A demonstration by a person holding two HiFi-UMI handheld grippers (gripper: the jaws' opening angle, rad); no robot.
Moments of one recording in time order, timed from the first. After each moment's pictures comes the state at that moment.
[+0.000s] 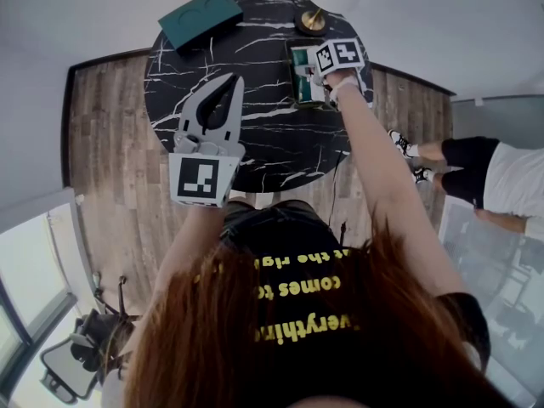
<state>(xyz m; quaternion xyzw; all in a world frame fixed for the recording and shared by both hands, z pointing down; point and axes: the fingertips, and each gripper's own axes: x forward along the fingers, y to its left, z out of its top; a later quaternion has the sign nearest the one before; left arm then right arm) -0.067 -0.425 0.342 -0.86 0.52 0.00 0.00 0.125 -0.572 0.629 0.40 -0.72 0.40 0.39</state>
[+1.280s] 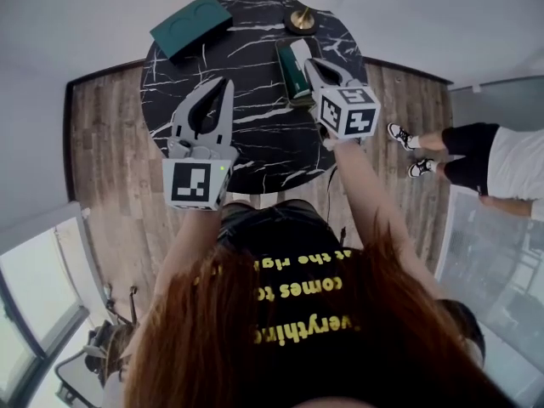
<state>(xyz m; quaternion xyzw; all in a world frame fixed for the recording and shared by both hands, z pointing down) -0.066 -0.422 0.337 -0.86 0.51 0.00 0.00 0.098 -0.512 0.458 0.50 -0.84 0.17 0.15</state>
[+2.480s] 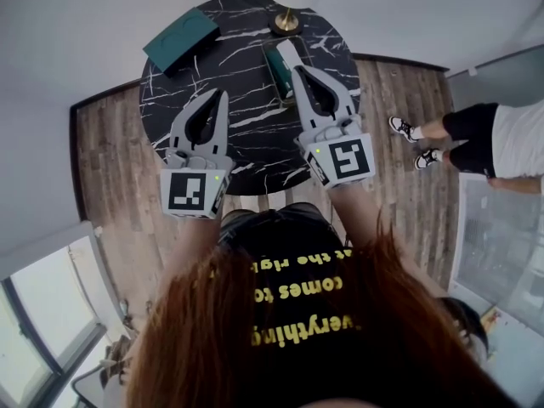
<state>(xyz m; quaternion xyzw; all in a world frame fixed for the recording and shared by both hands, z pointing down) -0.047 -0.395 0.326 -0.88 0.47 0.00 0.01 0.071 -0.417 0.322 0.51 -0.86 -0.06 -0.01</state>
